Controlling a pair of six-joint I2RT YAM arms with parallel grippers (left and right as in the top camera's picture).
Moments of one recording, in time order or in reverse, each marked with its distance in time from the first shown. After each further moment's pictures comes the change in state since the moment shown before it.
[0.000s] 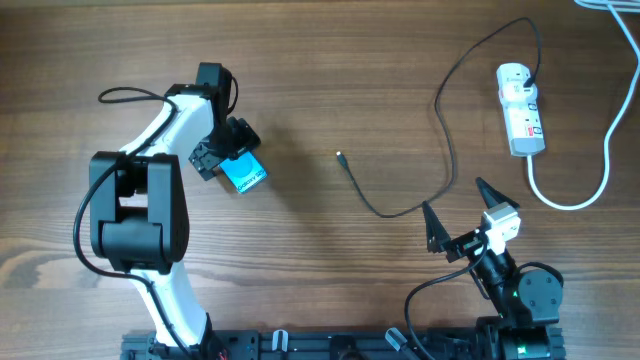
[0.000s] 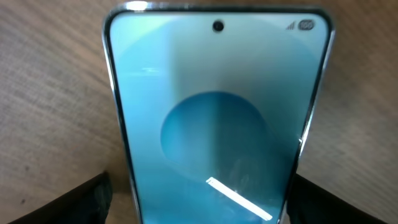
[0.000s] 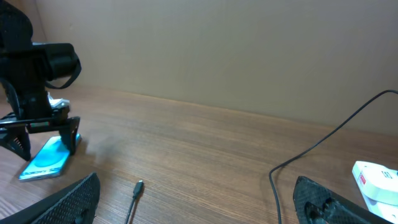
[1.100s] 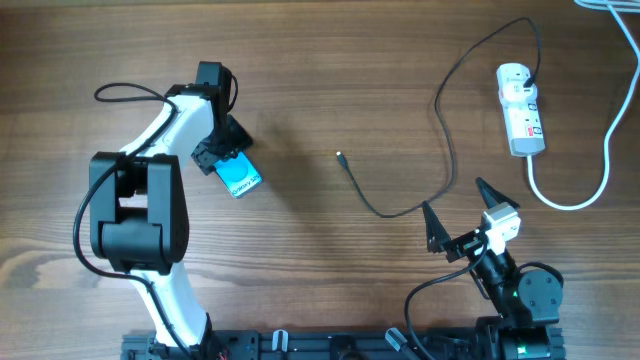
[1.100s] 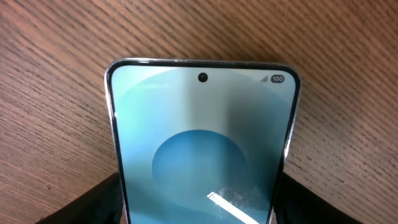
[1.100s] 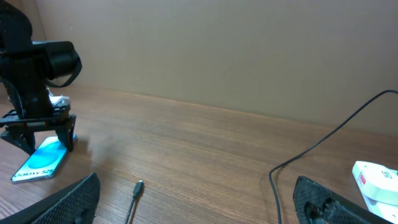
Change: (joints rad) left arm -0.002 -0.002 -0.004 0.039 -0.074 -0.003; right arm 0.000 0.000 0.000 0.000 0.000 0.000
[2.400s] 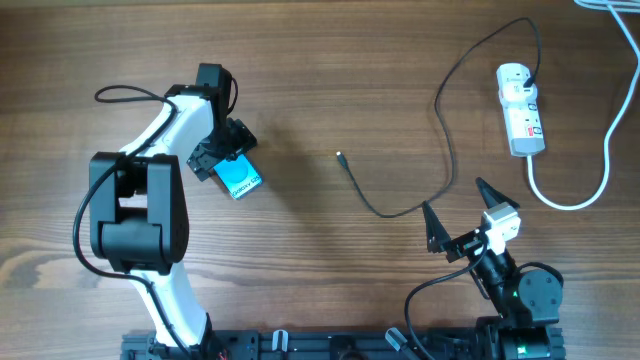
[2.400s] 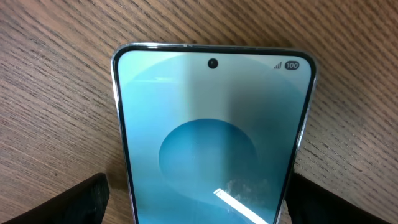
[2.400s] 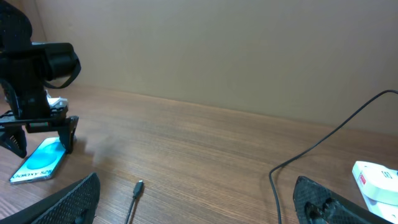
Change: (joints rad) left arm 0.000 0.000 0.000 -0.033 0.007 0.000; right arm 0.000 0.000 0.000 0.000 0.000 0.000
